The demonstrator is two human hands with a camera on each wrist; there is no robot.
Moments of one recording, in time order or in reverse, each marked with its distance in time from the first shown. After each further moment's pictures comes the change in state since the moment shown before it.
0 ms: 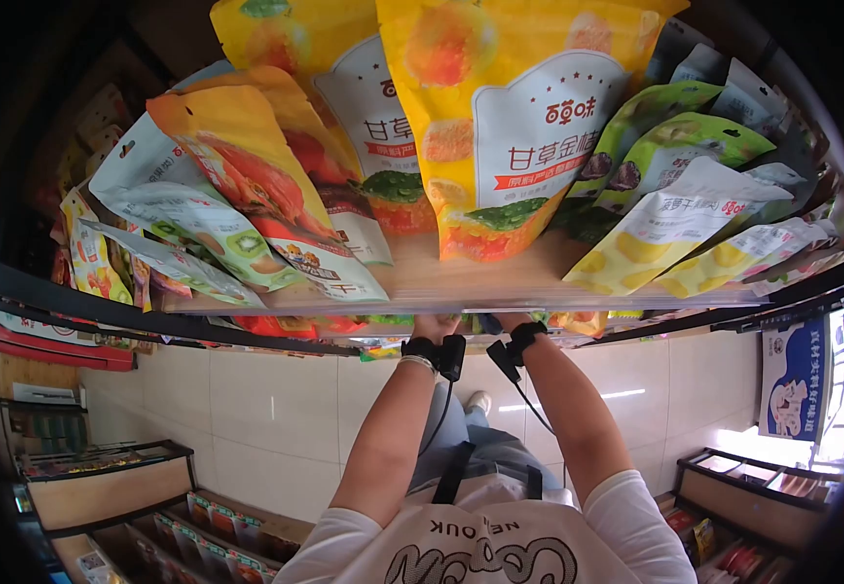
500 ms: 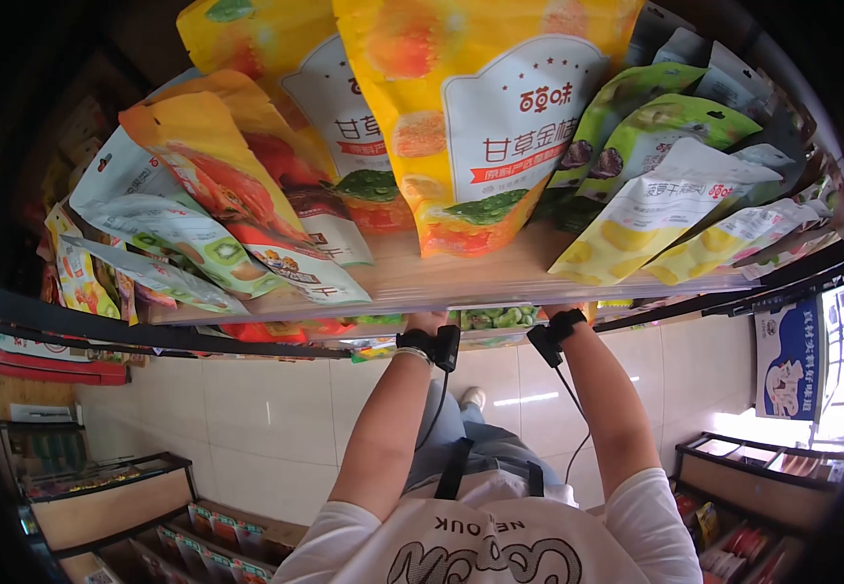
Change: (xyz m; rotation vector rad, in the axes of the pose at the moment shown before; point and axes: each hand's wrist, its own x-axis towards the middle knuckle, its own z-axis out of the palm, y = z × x) left_hand 0.056 -0.004 -0.042 -0.221 -0.619 -0.117; right_hand -0.005 0.080 -0.089 -0.006 0.055 0.206
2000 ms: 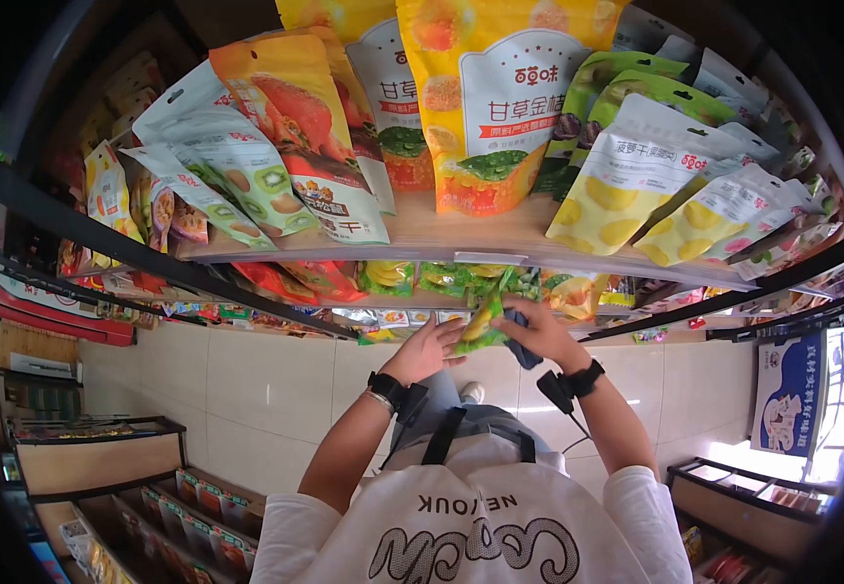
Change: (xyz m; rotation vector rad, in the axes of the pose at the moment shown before) left_hand -0.149 -0.024 0.108 0.520 0.112 -0.460; right_hand -0.093 -0.112 -0.134 0.860 -0.532 -0.418
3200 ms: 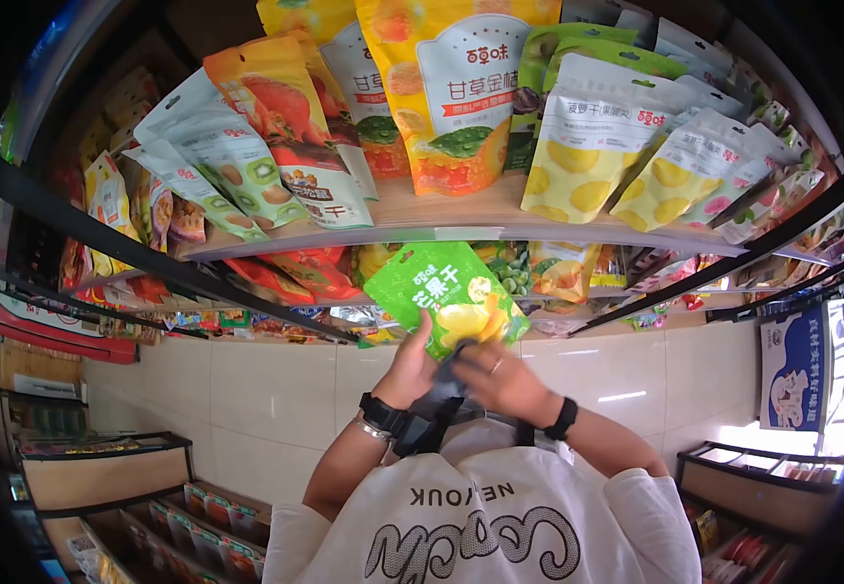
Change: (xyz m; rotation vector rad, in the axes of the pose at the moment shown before) left_hand -0.052 -0.008 0.123 0.069 0.052 0.307; right_hand -0.069 -0.037 0.063 -0.664 0.132 -0.549
